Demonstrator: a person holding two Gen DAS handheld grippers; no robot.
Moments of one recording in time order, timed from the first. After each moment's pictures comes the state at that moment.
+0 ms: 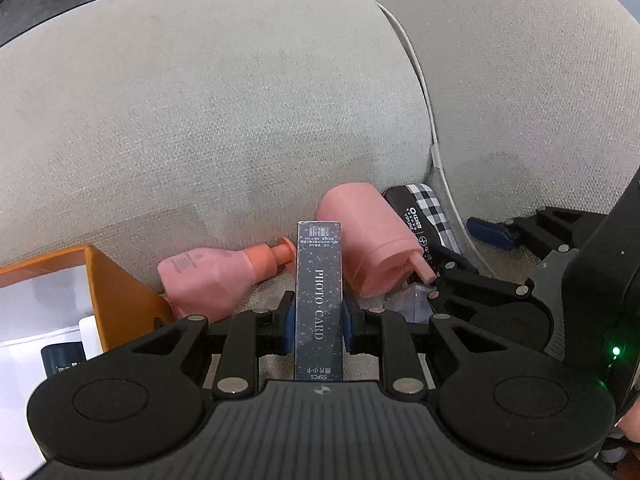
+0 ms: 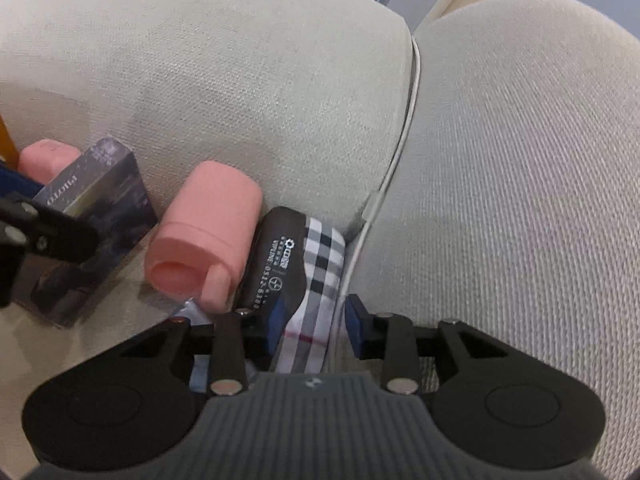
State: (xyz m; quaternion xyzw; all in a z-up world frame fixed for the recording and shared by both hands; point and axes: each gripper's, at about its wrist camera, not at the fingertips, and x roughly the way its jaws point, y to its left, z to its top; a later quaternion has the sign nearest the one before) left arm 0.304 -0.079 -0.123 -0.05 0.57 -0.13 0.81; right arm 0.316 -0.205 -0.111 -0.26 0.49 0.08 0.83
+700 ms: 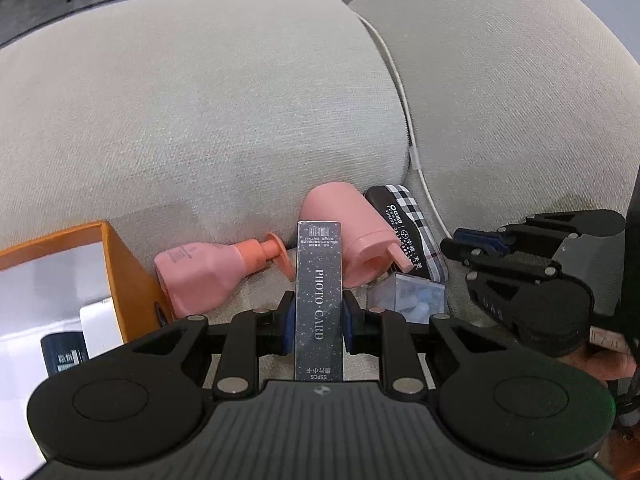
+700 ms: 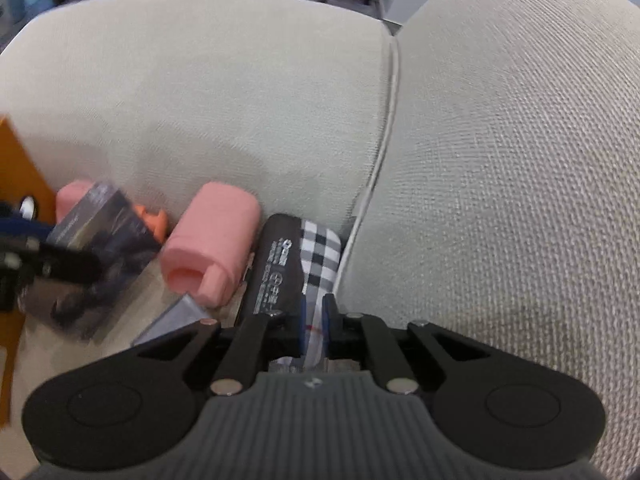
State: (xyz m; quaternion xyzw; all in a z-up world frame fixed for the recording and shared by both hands) left arm 0.289 -0.070 -0.114 -0.06 0.55 -0.16 0.82; right arm 0.302 -0.244 -0.078 -0.18 0.50 0.13 0.84
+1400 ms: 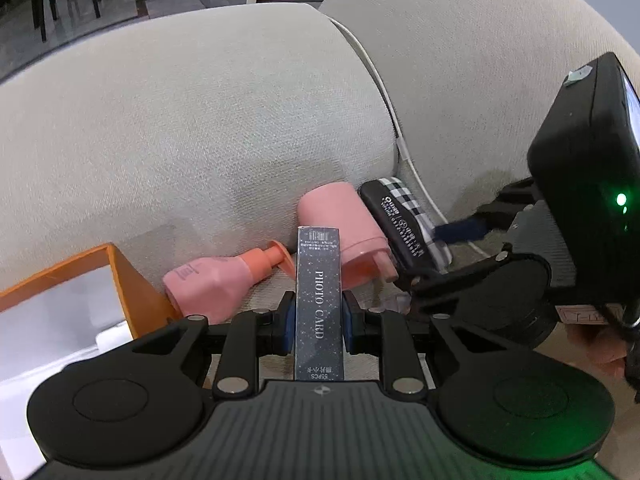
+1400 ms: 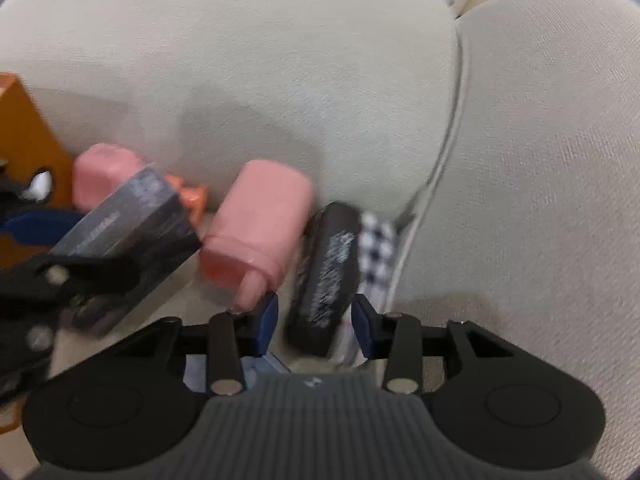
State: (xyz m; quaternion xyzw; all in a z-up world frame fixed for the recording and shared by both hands) left arm 0.279 -0.073 -0.106 0.00 0.53 -0.19 0.83; right arm 0.318 -0.186 -0.085 -0.21 0.58 0.14 0.78
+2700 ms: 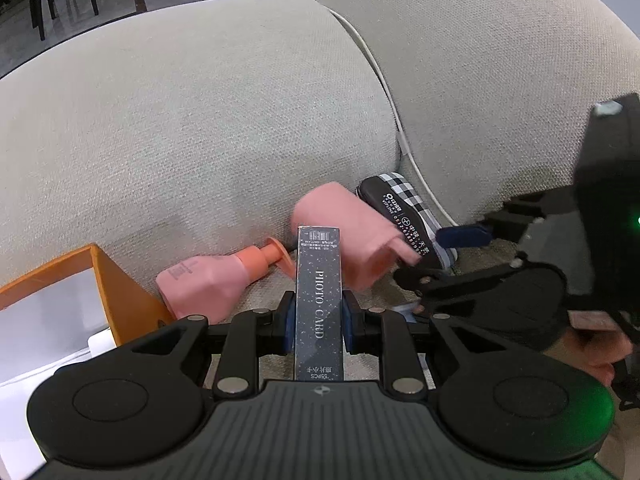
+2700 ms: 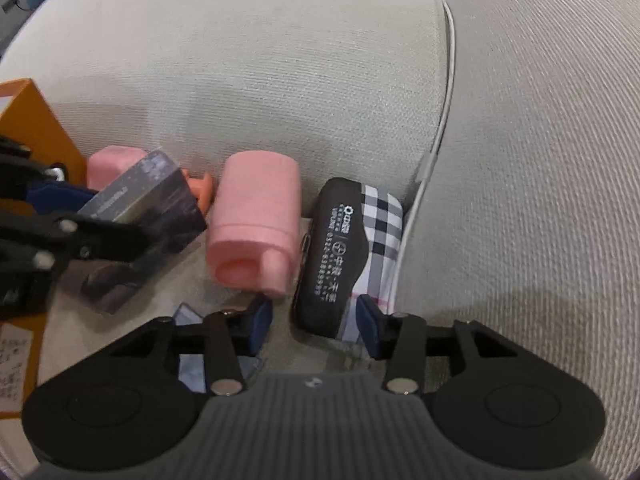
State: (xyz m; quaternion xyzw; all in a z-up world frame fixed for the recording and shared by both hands) left arm 0.282 -0.076 -0.111 0.00 0.54 -0.19 0.82; right arm 0.308 -0.208 -0.088 -0.15 0.55 0.15 0.80
